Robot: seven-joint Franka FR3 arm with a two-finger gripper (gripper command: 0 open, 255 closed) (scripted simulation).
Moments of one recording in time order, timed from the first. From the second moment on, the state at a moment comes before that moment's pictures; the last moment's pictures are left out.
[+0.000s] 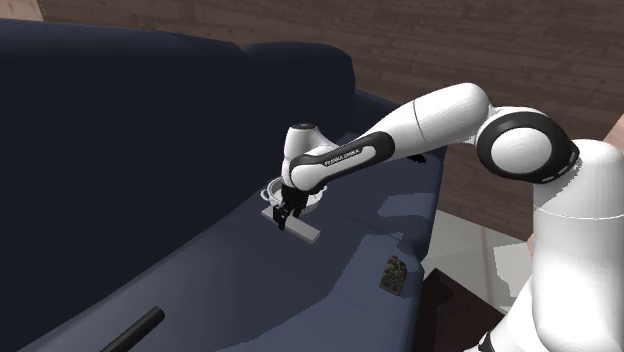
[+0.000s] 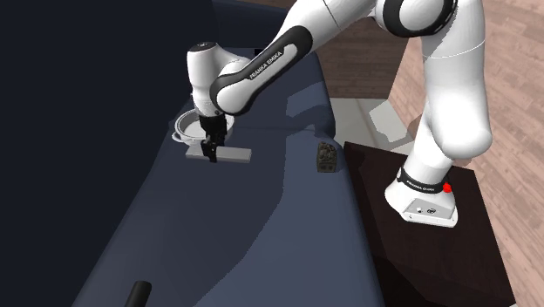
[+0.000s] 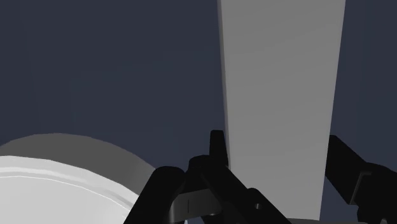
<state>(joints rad) 0.10 0.44 0.17 -1.81 -0.06 2.28 0.14</state>
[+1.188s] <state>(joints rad) 0.09 0.35 0.17 -1.70 -0.04 2.08 0.13</state>
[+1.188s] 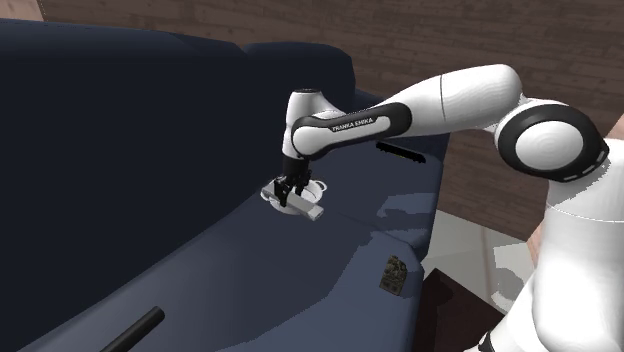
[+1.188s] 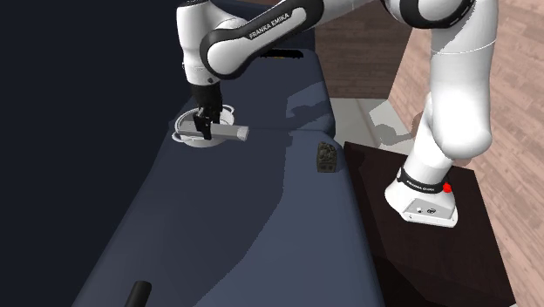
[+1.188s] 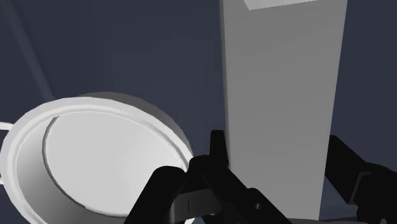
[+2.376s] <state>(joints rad) -0.02 0.81 0.11 -0.99 -0.05 1.83 -0.09</state>
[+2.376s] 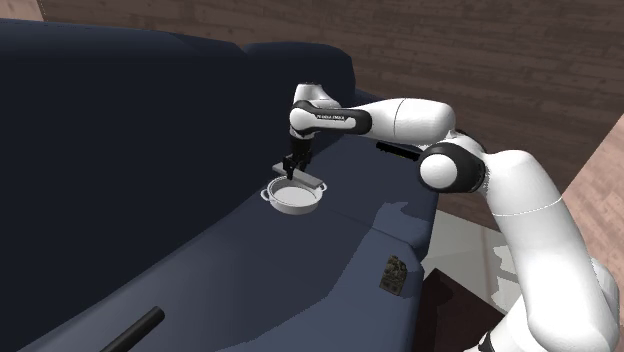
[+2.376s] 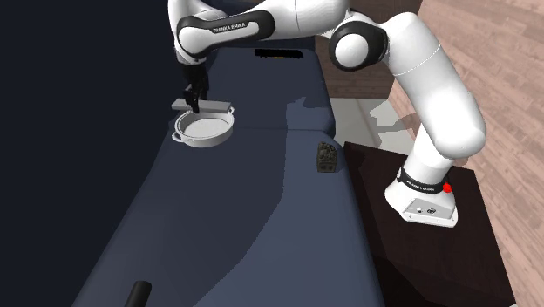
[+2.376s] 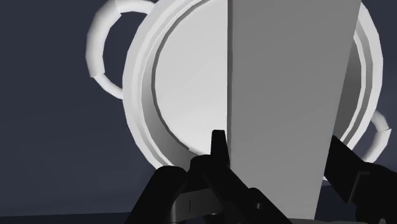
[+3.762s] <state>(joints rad) -0.03 0.80 0.11 -1.11 -0.05 1.96 -0.08</state>
